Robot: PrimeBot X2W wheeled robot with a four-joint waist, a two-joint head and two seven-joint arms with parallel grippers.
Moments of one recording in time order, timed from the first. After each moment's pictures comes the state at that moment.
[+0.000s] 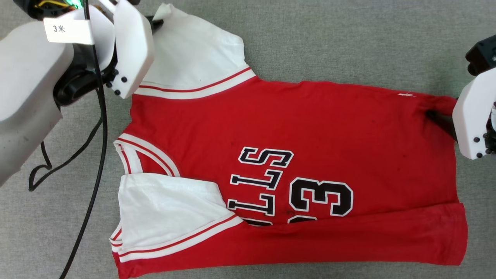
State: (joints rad) left arm -1.37 0.71 -1.16 0.36 -0.92 -0.13 0.46; right arm -0.70 -0.61 0.32 0.17 0.58 0.13 0.95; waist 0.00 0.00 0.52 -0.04
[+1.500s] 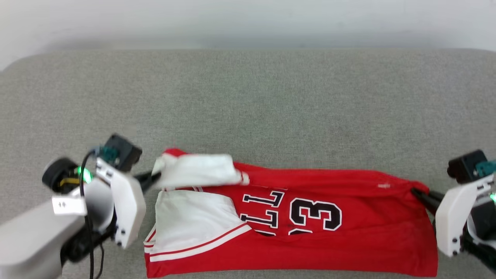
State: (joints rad) left arm -0.83 0.92 -1.24 0.09 -1.04 0.07 0.18; right arm -0.29 -0.64 0.37 0.18 0.67 0.13 0.44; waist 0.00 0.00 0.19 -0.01
